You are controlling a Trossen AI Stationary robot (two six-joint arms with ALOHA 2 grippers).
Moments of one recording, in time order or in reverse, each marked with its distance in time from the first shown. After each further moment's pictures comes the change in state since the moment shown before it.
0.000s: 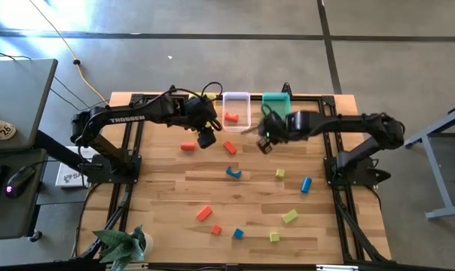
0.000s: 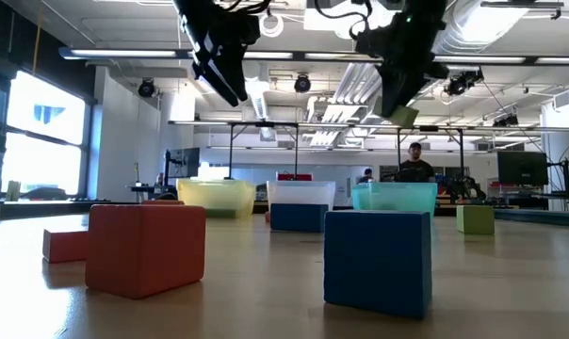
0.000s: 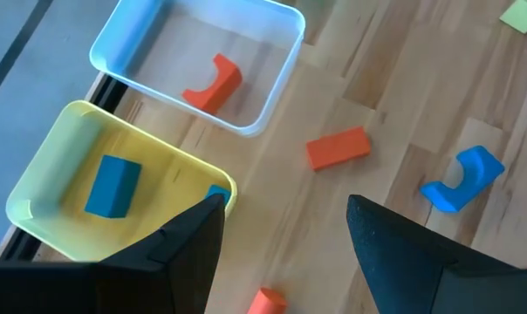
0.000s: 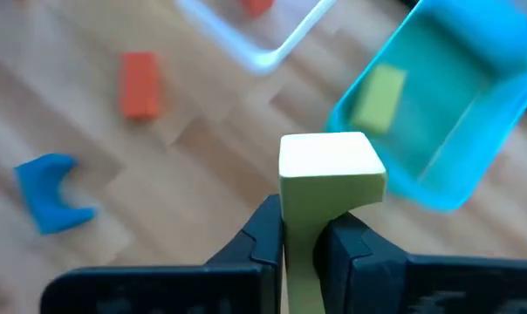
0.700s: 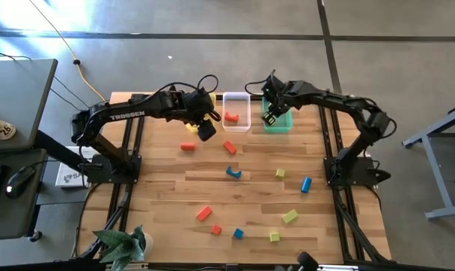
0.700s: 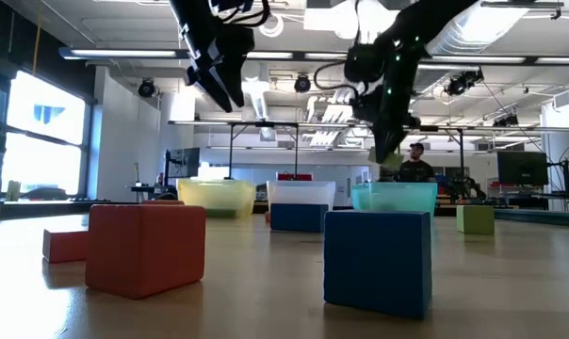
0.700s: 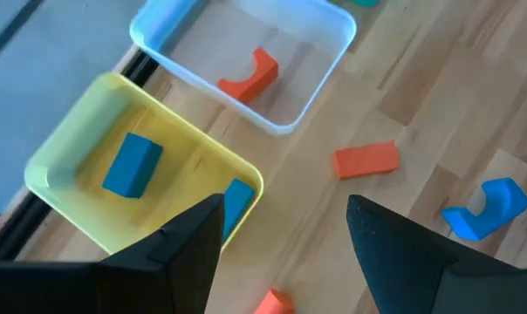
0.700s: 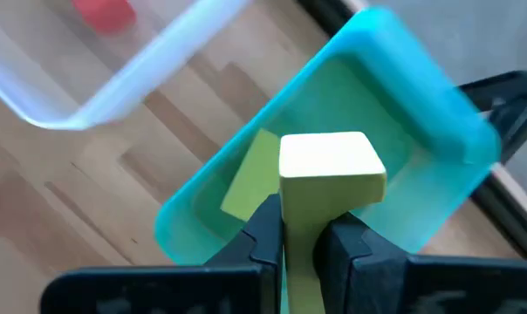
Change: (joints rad) left arm 0.076 0.000 -0.008 -0.003 0.018 -0.075; right arm -0.485 0.181 -0.001 0.179 -0.201 -0.555
